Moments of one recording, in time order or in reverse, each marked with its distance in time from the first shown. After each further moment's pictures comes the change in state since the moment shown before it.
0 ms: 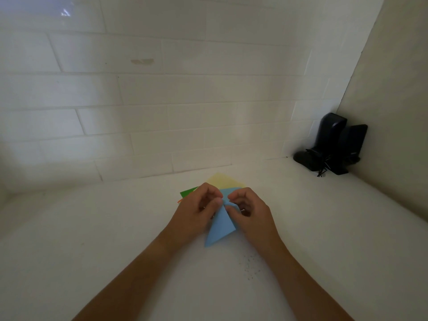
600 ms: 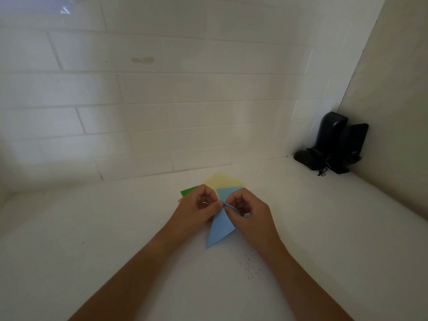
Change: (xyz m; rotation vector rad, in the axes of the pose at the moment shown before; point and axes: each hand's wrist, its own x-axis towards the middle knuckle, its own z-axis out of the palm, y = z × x) left_hand 0.001 -0.002 -0.003 -0.140 -0.033 -0.173; right_hand -0.001 -0.001 0.002 -0.037 -0.038 -0.139
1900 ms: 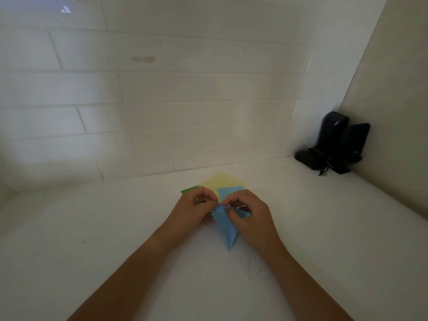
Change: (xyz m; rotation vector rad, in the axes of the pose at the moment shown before) left_hand 0.001 0.004 -0.003 -0.083 0.045 -0.125; right_hand 0.001 0.004 0.001 -0.117 0.001 -0.094
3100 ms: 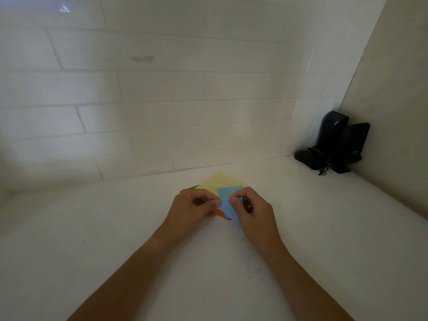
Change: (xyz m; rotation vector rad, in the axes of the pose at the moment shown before) left_hand -0.004 0.004 -0.002 0.063 -0.008 0.098; right_hand -0.001 -0.004 0.000 -0.012 0.102 0.170
